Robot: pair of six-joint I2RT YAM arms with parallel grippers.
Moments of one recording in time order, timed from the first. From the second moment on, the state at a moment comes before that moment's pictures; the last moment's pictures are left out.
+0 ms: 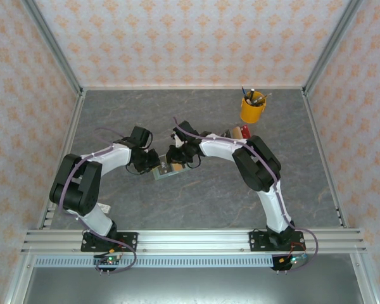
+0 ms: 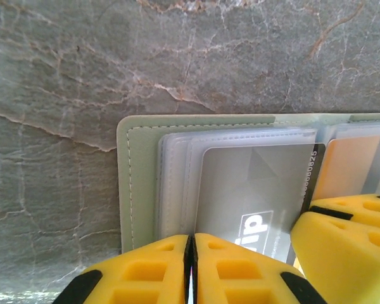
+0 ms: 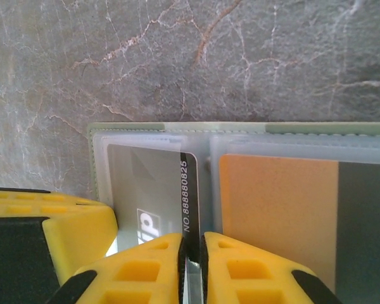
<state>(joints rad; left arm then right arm) -0.25 1.65 0.88 -0.46 0.25 -0.80 0.75 2.15 1.49 -0.36 -0.43 0.66</state>
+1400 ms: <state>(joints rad) -0.23 1.67 0.90 -0.46 0.26 -0.74 0.70 2.09 1.28 -0.09 -0.54 0.80</state>
